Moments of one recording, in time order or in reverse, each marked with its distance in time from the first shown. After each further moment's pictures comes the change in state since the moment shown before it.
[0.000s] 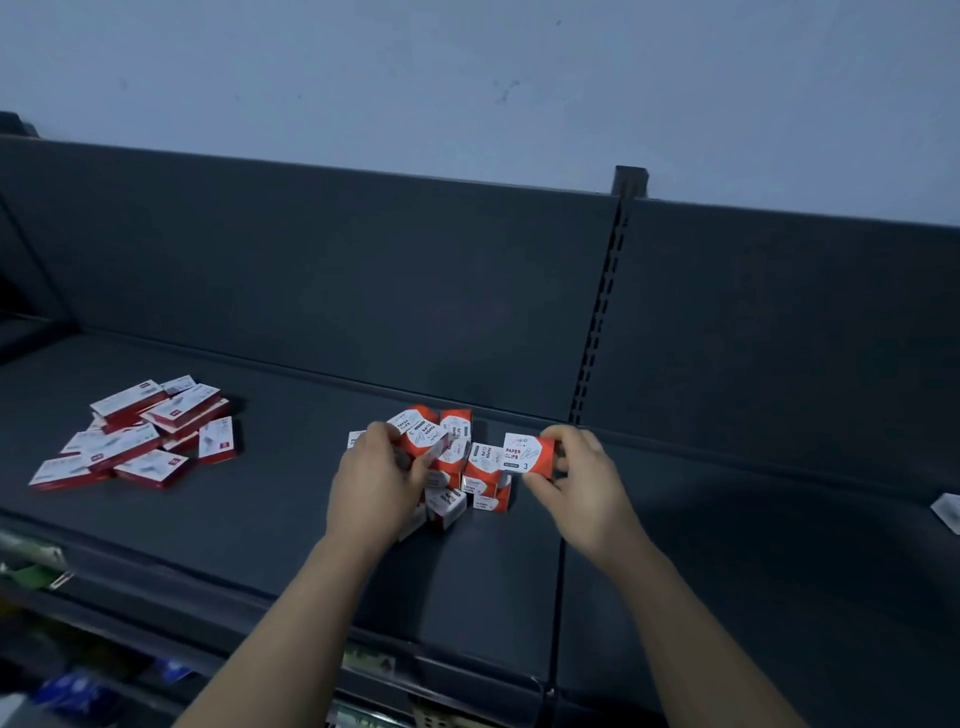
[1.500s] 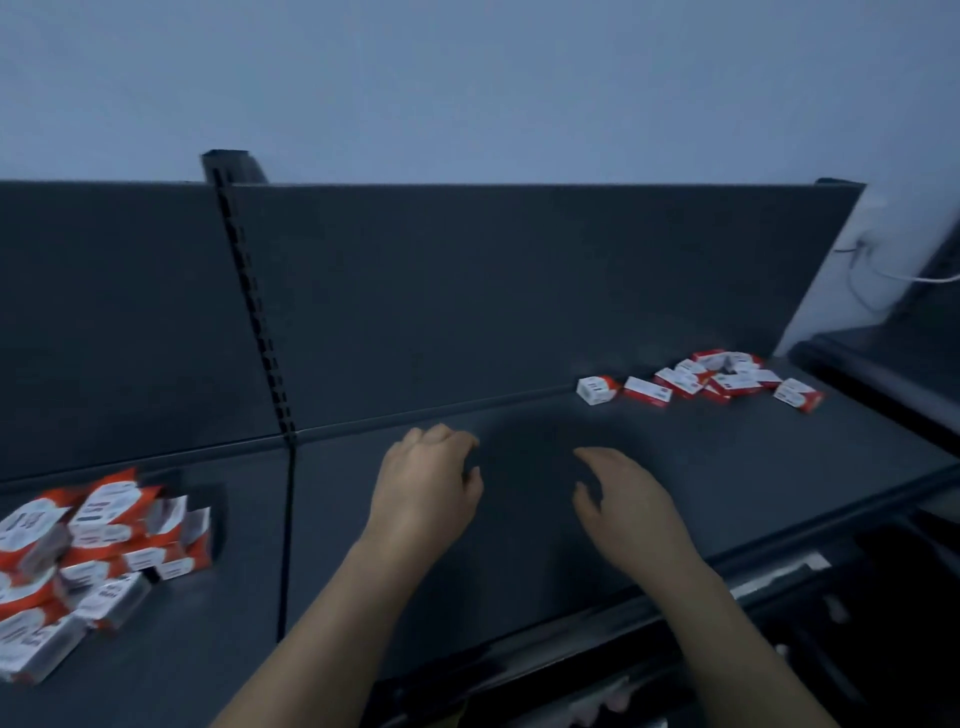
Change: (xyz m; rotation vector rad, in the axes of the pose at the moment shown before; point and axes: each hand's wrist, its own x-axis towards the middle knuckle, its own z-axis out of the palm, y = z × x) left_hand -0.111 0.218 0.130 0.048 -0.375 0.886; right_hand -0.165 0.090 -0.205 -0.574 0.326 0.409
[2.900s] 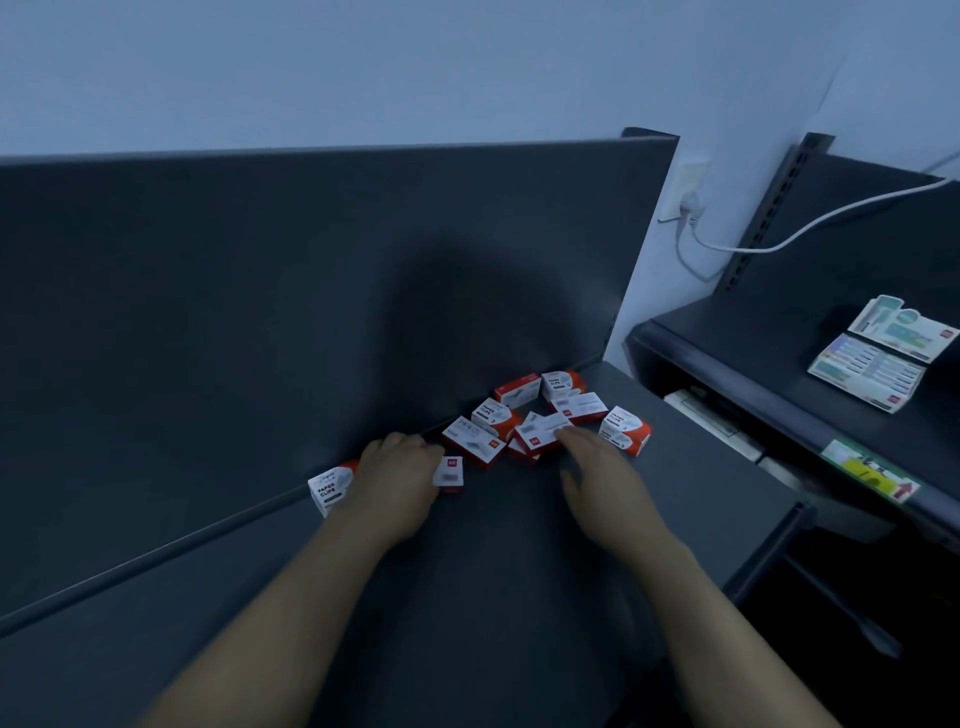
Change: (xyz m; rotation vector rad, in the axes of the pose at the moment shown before) left_hand 0.266 0.166 0.243 0.183 -0.477 0.273; right_hand 0.162 0.310 -0.071 -0.112 -0.041 0.277
